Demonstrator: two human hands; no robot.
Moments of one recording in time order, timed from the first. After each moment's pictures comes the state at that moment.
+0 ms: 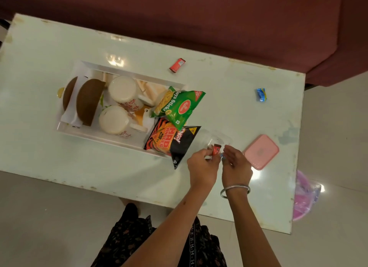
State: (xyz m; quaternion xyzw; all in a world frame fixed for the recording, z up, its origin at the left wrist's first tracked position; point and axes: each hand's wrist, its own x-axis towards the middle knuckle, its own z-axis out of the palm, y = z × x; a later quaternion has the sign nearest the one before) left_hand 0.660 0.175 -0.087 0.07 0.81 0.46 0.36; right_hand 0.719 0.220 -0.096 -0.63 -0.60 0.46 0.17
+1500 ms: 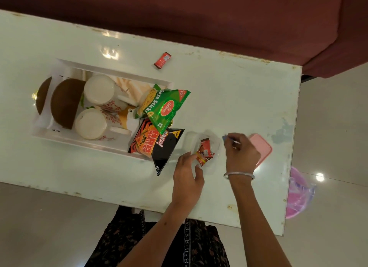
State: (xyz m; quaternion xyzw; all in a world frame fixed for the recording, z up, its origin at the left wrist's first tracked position) left_hand 0.672 0.159 -0.110 0.21 0.86 0.35 0.31; right_hand 0.720 0.283 -0.106 -0.60 -0.70 0.34 0.21
